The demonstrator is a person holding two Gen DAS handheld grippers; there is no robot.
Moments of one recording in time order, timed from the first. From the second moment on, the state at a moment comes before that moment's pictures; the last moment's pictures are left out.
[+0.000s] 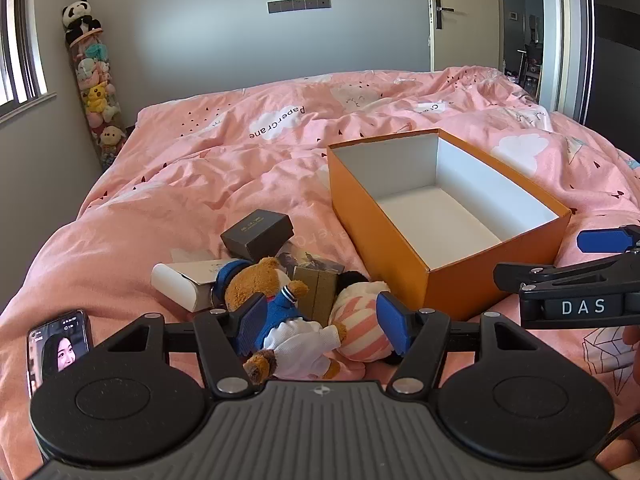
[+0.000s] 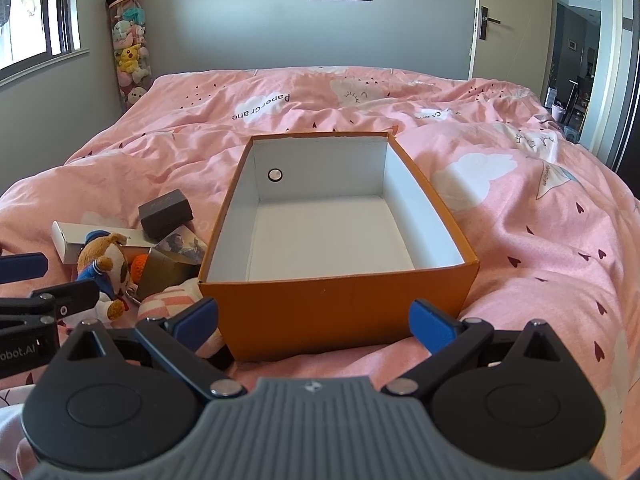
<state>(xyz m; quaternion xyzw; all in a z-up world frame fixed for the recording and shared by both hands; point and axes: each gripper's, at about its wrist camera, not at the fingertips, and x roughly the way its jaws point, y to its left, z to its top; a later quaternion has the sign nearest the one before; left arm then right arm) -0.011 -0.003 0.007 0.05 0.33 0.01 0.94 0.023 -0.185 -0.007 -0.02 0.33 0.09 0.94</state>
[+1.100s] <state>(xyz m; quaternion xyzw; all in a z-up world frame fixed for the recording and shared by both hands) 0.003 0.030 0.007 -0.01 0.37 0.03 0.93 0.059 -0.143 -0.014 0.03 0.41 0.18 0.90</state>
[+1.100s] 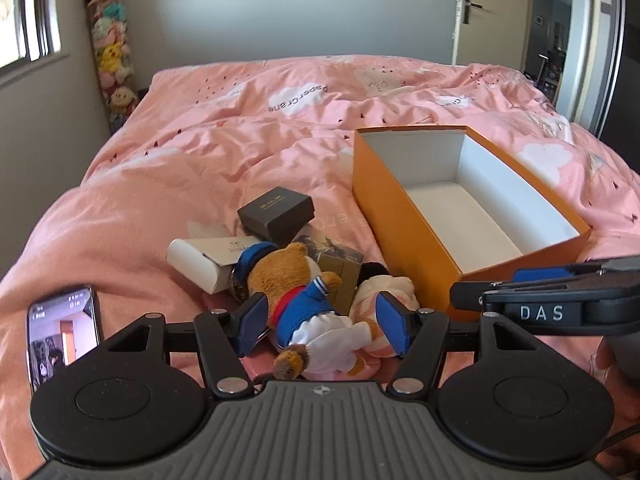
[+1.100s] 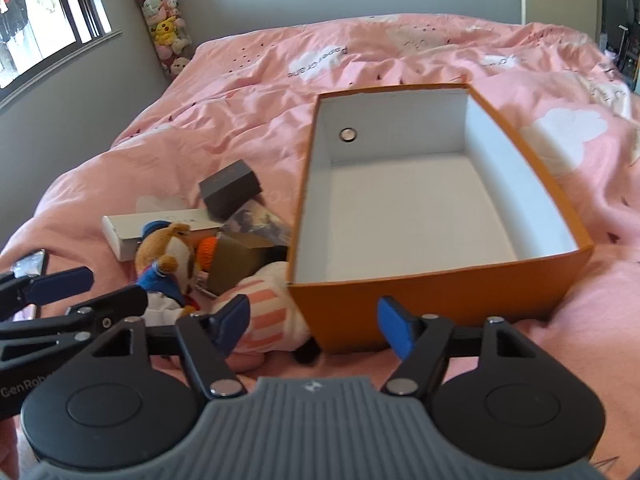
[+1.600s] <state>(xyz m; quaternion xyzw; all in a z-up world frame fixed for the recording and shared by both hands) 0.049 0.066 -0.007 -0.14 0.45 0.04 0.88 0.089 -0.121 -0.041 0.06 0.49 0.20 0.85</state>
